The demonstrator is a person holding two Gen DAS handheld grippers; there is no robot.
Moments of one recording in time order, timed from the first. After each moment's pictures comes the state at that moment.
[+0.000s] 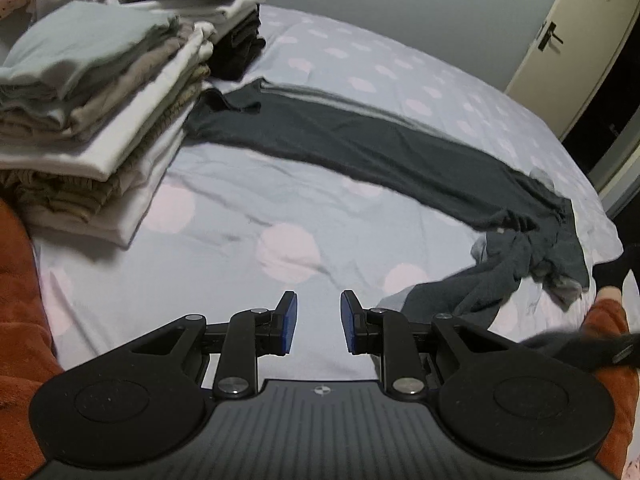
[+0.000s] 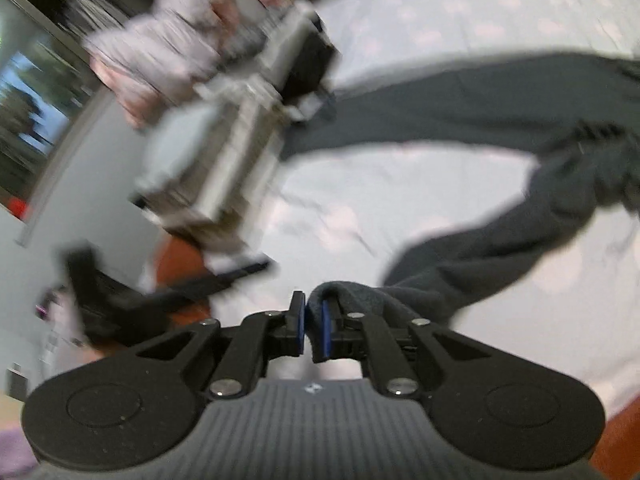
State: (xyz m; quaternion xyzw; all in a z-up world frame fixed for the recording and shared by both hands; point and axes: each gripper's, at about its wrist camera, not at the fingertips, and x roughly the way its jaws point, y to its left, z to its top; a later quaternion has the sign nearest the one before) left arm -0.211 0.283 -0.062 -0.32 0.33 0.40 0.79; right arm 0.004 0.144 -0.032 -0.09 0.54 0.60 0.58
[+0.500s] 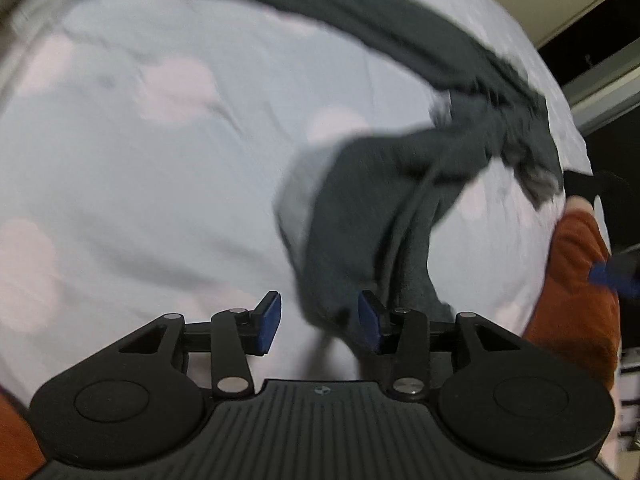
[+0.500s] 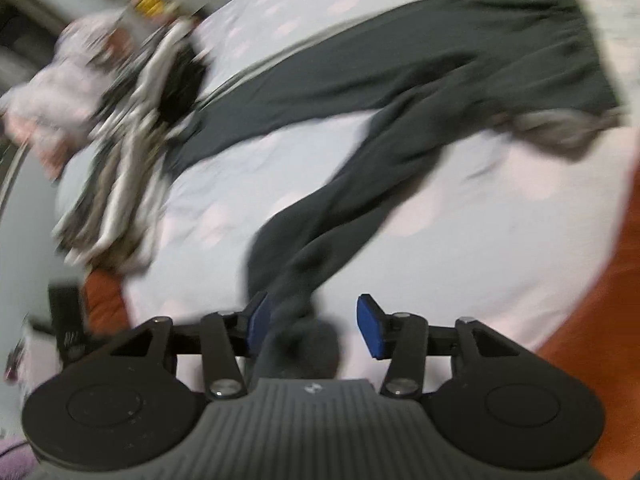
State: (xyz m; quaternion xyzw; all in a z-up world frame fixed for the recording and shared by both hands) left arm -0.142 0.270 -0.151 -0.43 0.45 0.25 0.74; right arm 0.103 0.062 -0.052 -0.04 0.56 0.46 0.69
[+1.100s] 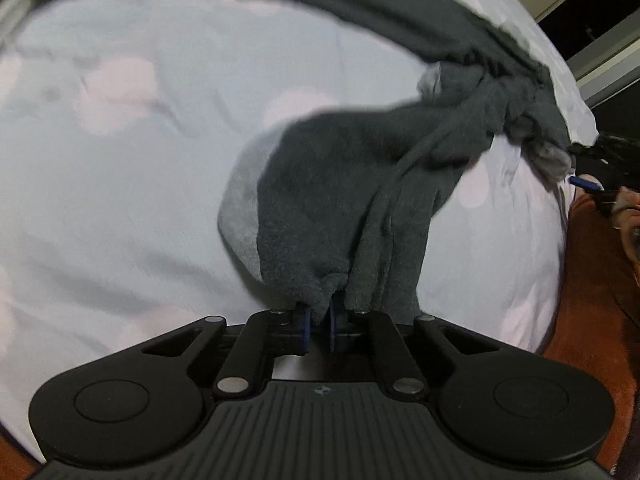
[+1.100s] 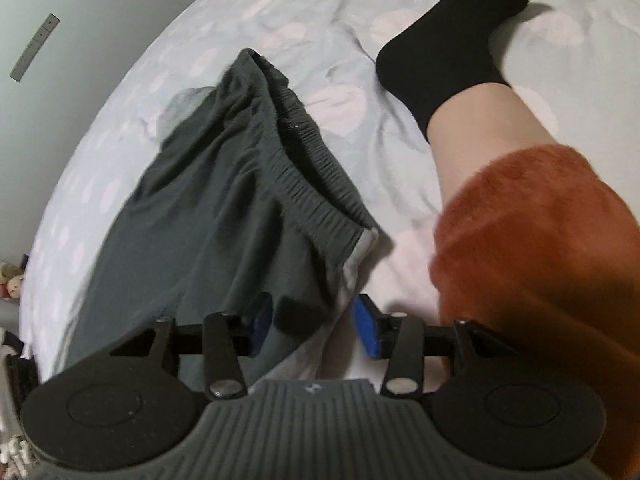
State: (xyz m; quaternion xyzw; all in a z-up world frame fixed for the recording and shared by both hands) left arm -0.110 0.267 -0.150 -0.38 0.47 0.27 0.75; right arm 0.322 0.051 -0.155 0.16 0.55 0.18 0.80
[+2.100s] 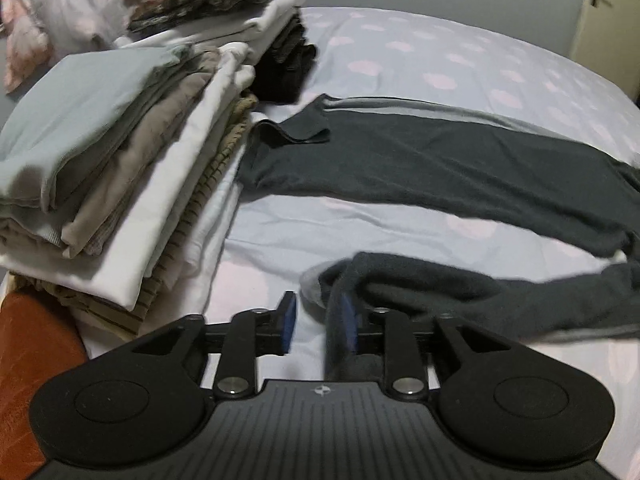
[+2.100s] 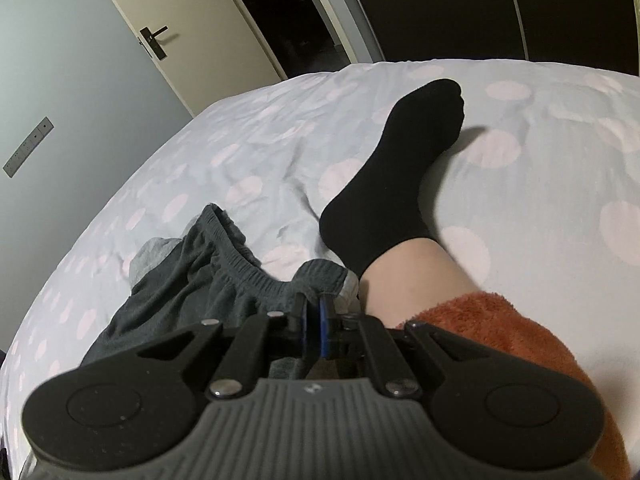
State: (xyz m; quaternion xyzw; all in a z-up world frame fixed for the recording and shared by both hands) left arm -0.172 0.371 -0.079 -0.23 0.40 0.48 0.75; right arm 0.321 0.000 -0.134 0.20 0.37 0.10 0.90
